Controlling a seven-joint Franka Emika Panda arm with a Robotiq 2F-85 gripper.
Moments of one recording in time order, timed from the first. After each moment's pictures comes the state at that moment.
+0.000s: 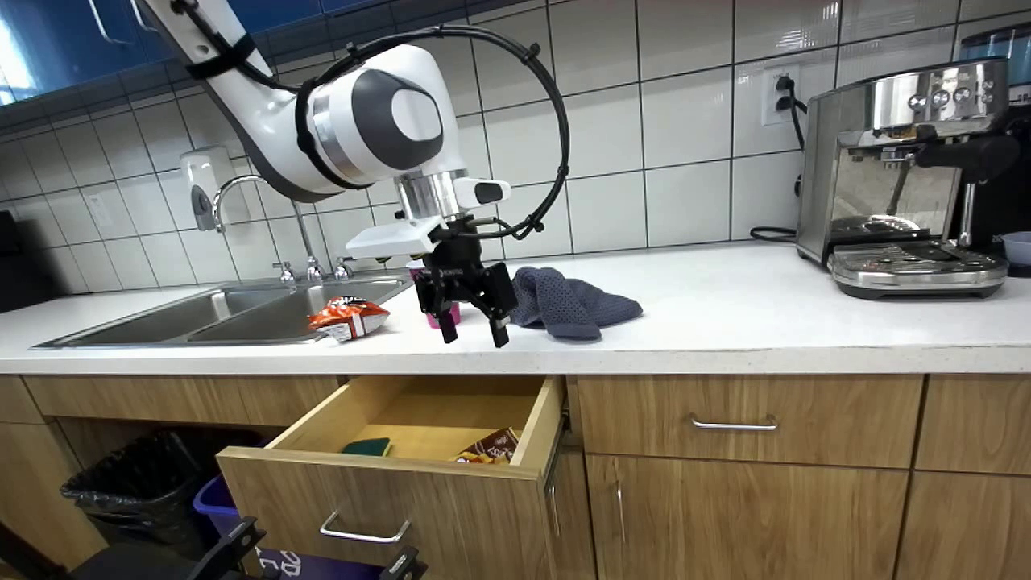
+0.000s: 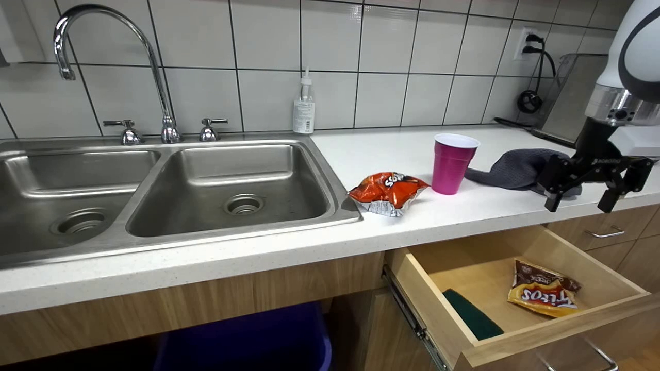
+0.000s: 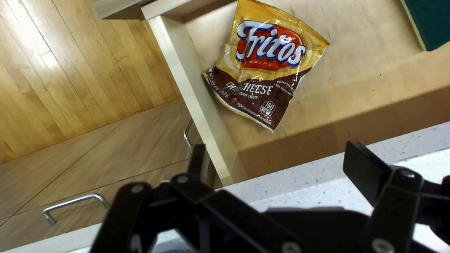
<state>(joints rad) -0.07 0.03 -0.13 -2.54 -0.16 2.60 0.18</state>
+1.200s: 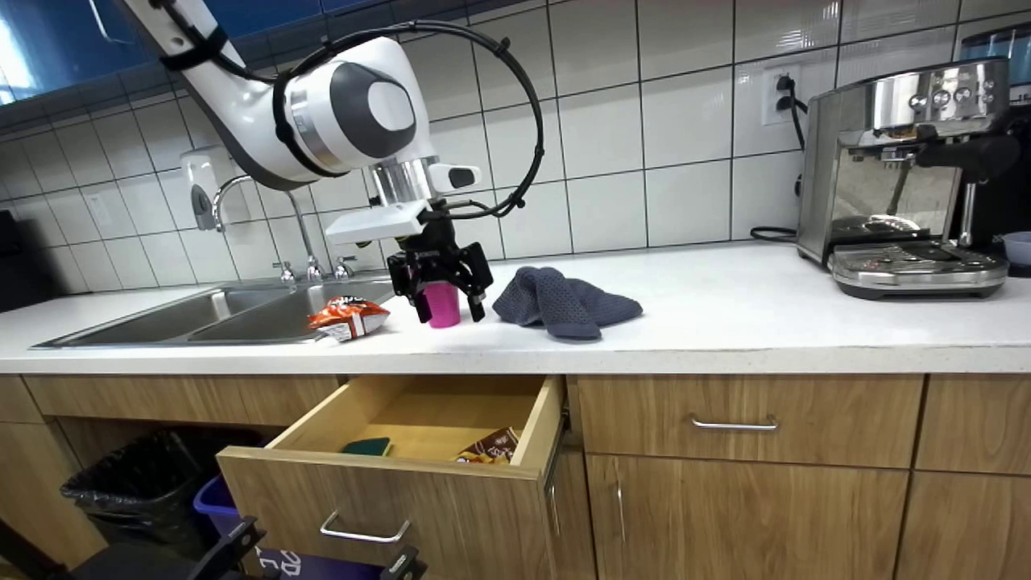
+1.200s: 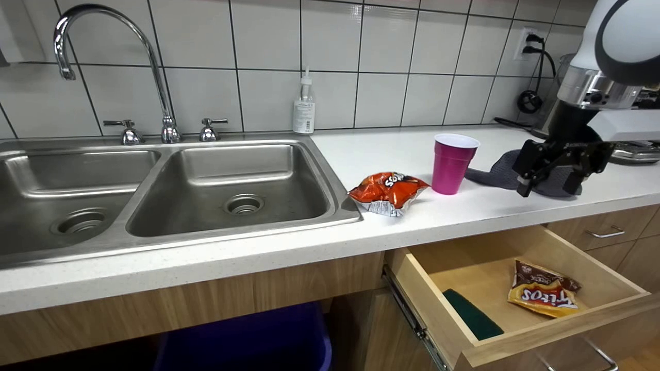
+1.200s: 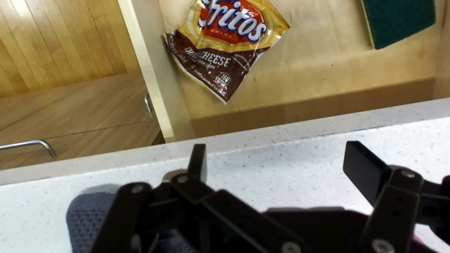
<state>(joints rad) -0.03 0.02 -0.06 -2.51 -0.13 2.61 0.09</state>
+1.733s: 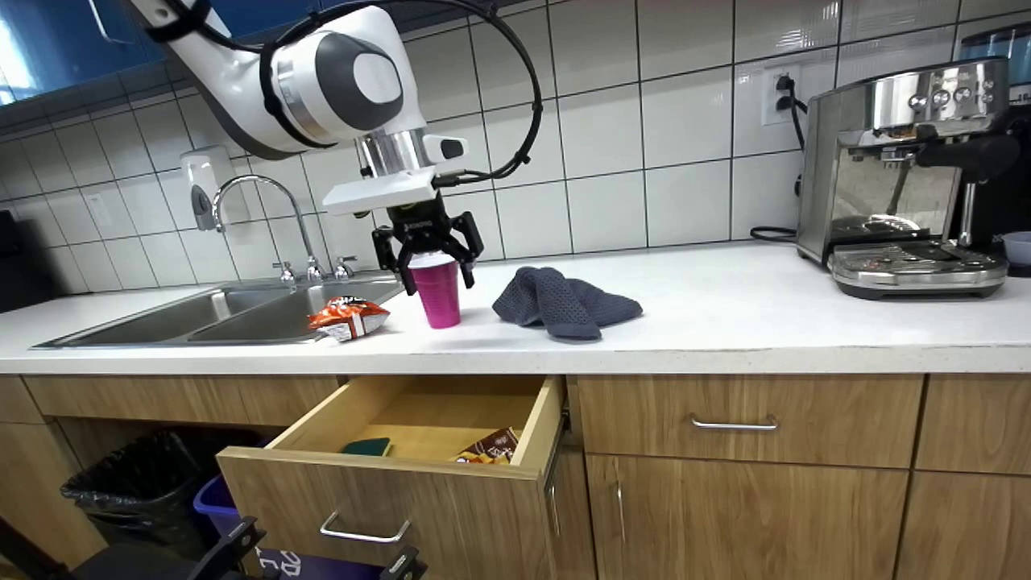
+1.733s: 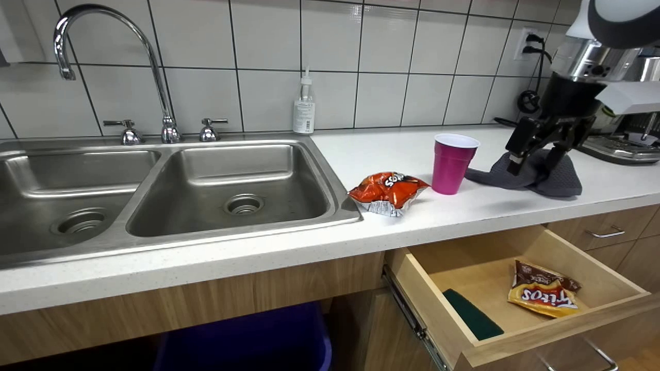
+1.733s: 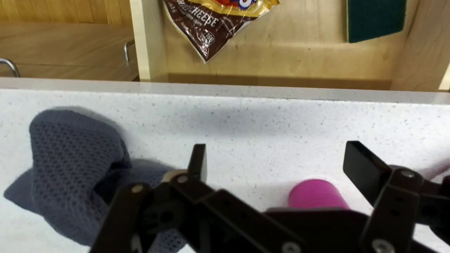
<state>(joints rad) -0.01 -0.03 -0.04 -2.46 -0.06 2.57 -0.17</state>
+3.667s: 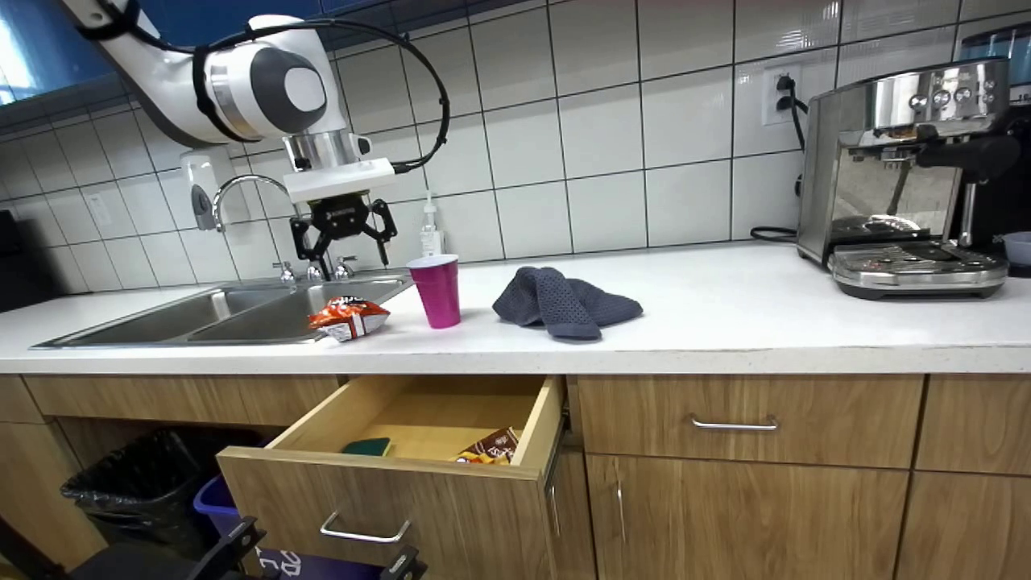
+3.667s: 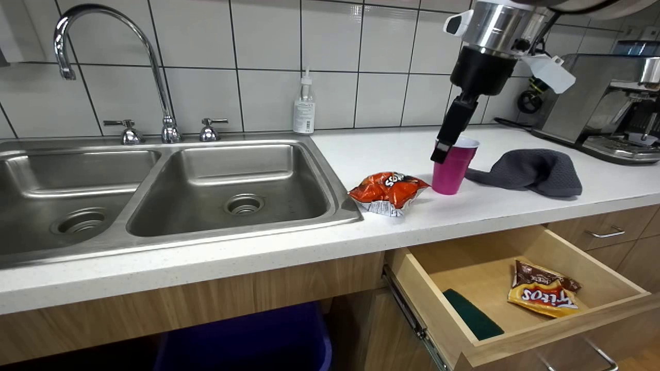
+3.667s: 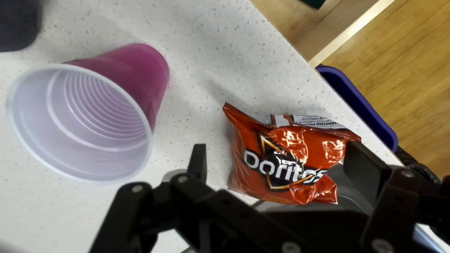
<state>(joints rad) 0.13 0.04 0.10 -2.32 0.08 2.56 -0.71</state>
